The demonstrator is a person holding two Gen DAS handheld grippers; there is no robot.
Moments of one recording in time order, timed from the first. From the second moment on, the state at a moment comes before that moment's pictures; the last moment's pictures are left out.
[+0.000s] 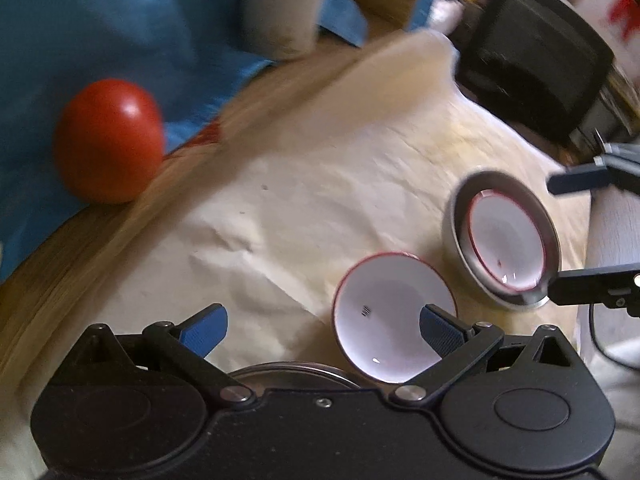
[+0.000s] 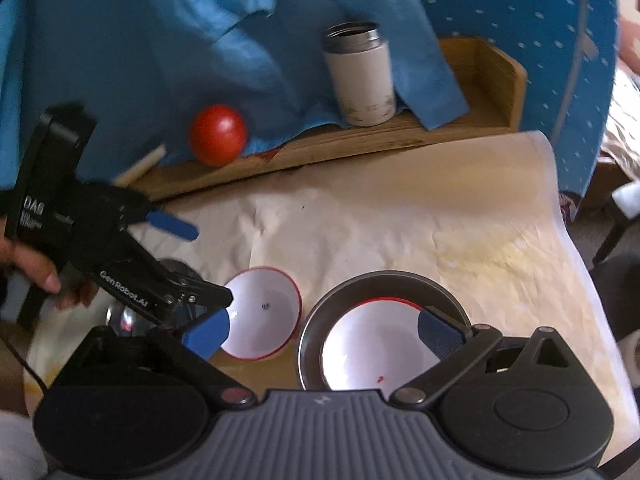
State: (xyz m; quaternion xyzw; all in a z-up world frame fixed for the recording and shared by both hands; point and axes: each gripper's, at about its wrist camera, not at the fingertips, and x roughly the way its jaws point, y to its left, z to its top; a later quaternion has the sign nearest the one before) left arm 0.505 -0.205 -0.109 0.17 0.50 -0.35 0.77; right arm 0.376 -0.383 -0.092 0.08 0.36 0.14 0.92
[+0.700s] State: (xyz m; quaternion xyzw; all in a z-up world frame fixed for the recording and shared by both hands) left arm 0.527 -0.215 -0.137 0.23 0.52 -0.42 0.71; right arm 0.374 -0.344 -0.131 0.23 0.43 0.16 0.86
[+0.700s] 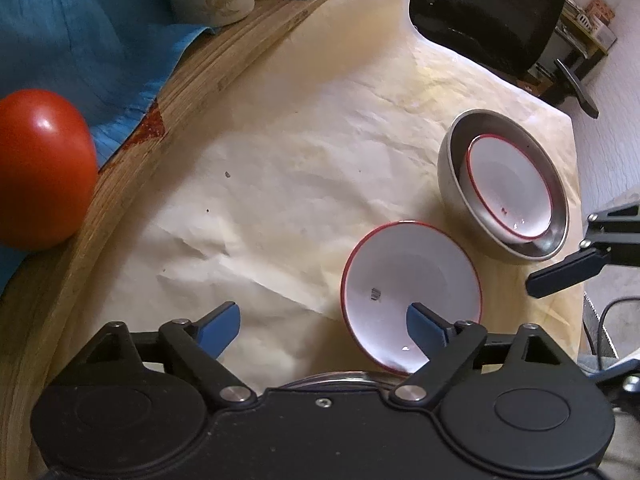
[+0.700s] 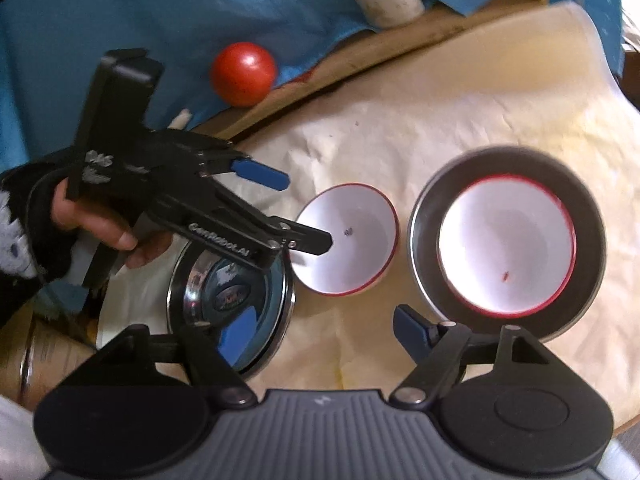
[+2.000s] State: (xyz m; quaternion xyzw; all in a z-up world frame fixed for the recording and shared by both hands) left arm 0.522 -0.206 -0.141 0.11 0.54 -0.35 0.75; right arm 0.387 -0.336 -0.158 0.32 0.42 0.08 0.85
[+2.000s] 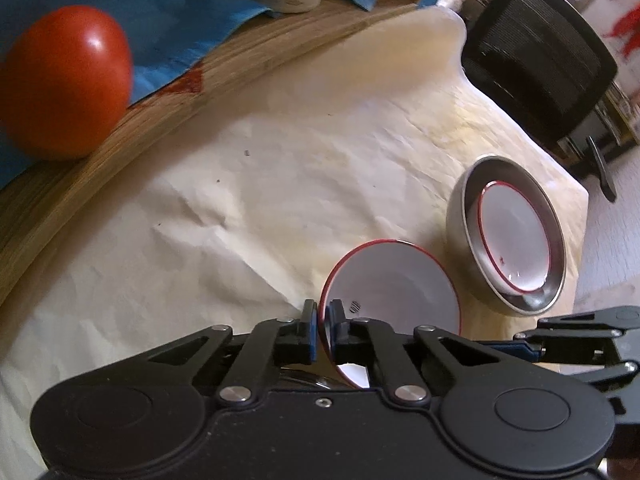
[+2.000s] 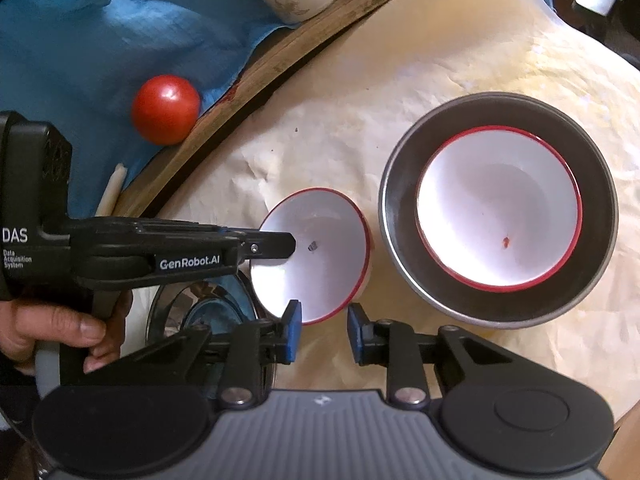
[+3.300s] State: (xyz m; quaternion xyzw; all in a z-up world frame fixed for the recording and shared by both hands) left arm 0.506 -0.190 -0.131 0.08 0.54 -0.30 0.78; right arm 0.402 -0.332 -0.160 0.29 0.43 0.06 0.85
